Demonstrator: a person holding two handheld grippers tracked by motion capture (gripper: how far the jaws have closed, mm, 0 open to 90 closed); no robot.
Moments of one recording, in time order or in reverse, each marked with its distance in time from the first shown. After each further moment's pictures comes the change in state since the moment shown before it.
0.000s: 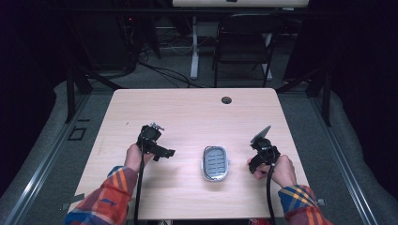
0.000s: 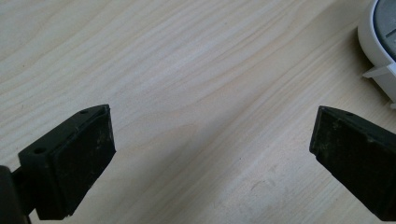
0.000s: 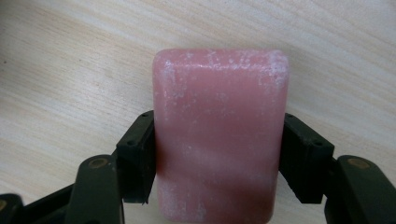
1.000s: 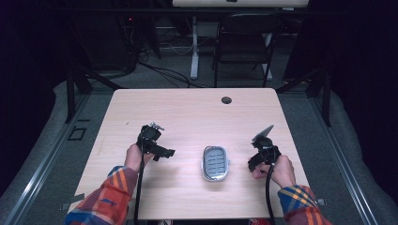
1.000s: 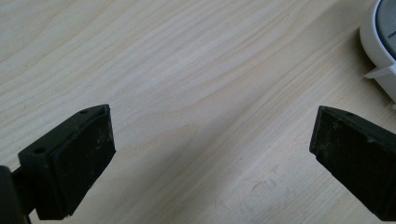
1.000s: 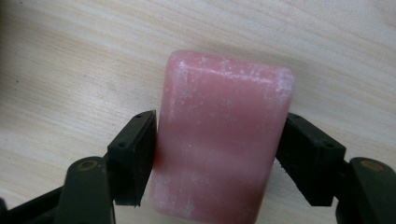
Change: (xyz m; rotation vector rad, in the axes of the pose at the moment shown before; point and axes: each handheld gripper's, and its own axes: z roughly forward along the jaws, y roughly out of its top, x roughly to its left) left arm 0.000 0.000 0.000 0.000 0.006 -0.002; right arm -0.002 0.000 -0.004 -0.019 0.009 0.048
